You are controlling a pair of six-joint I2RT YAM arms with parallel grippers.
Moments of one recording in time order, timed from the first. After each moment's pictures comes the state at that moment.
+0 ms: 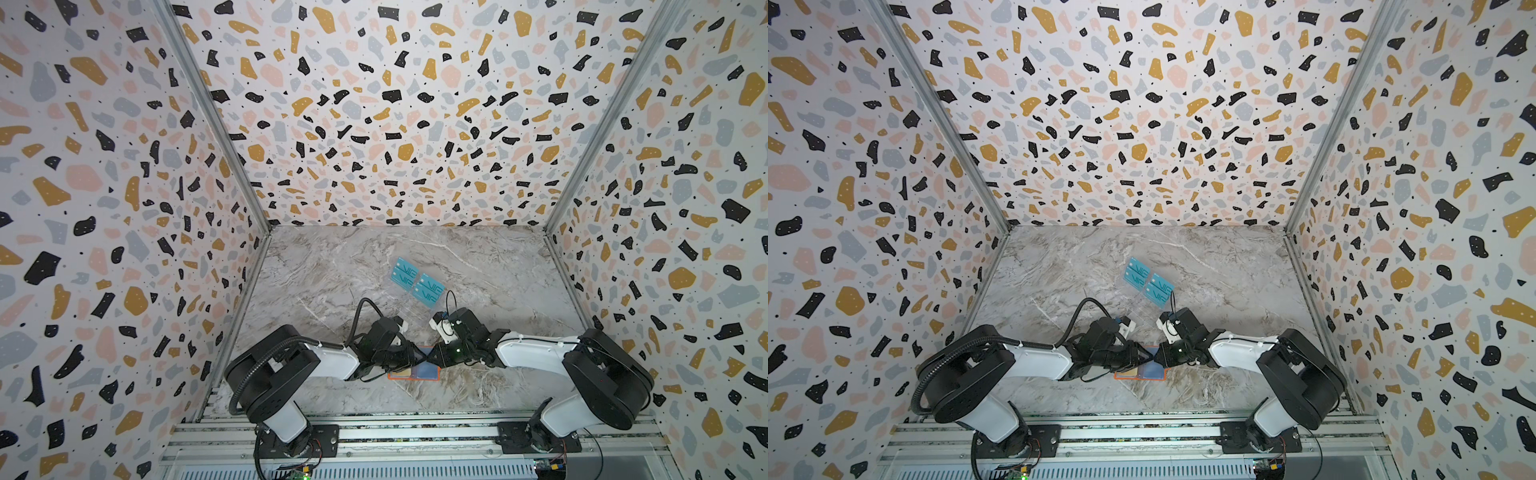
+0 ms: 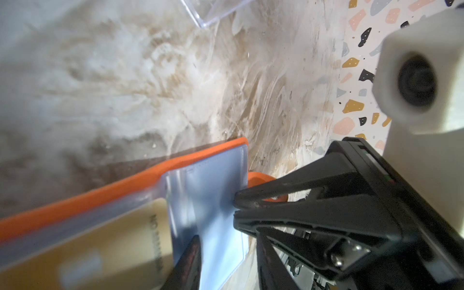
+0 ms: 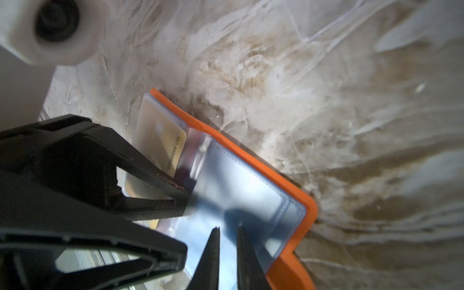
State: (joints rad) left arm -0.83 1.61 0.49 0.42 0.47 -1.04; right arm 0.74 1.50 0.58 -0.04 -0.43 0.48
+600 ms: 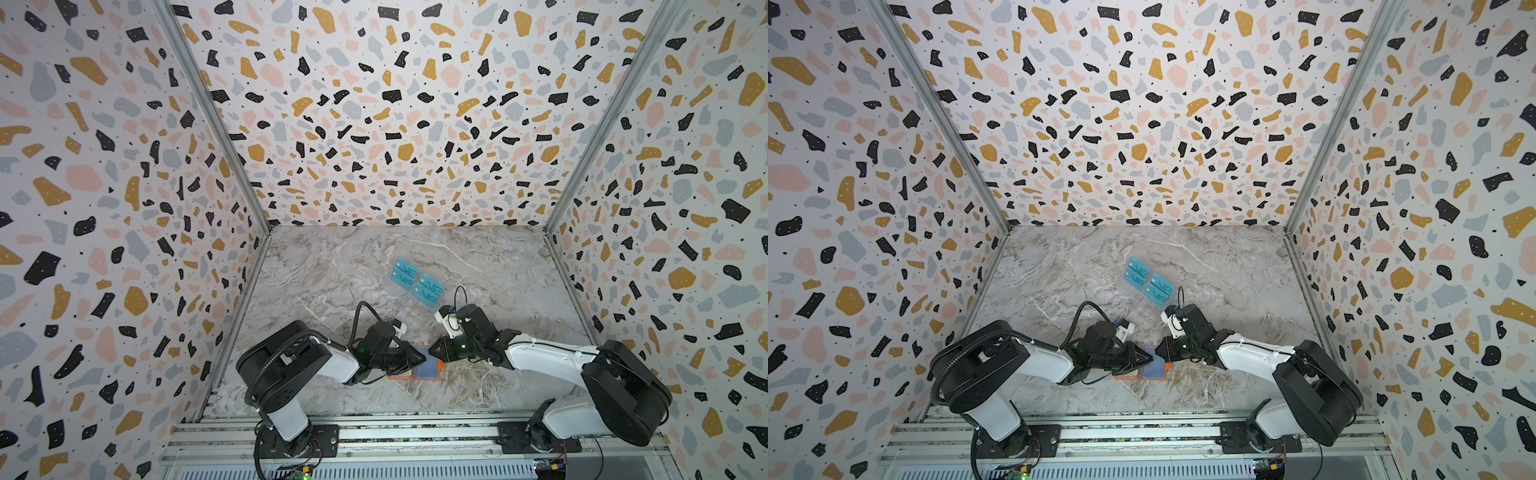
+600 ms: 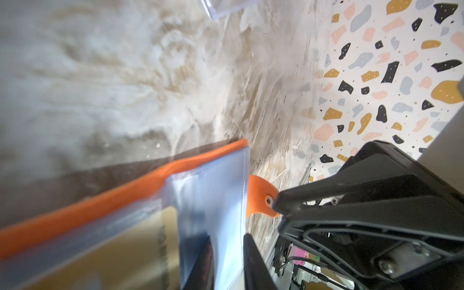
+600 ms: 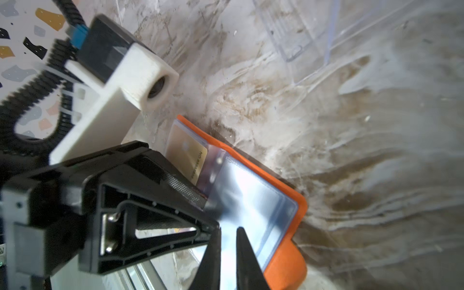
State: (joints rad) left arm -0.81 1.69 0.45 0.60 0.50 -1.15; right arm 0.71 1.39 0.57 -0.04 -0.43 0.52
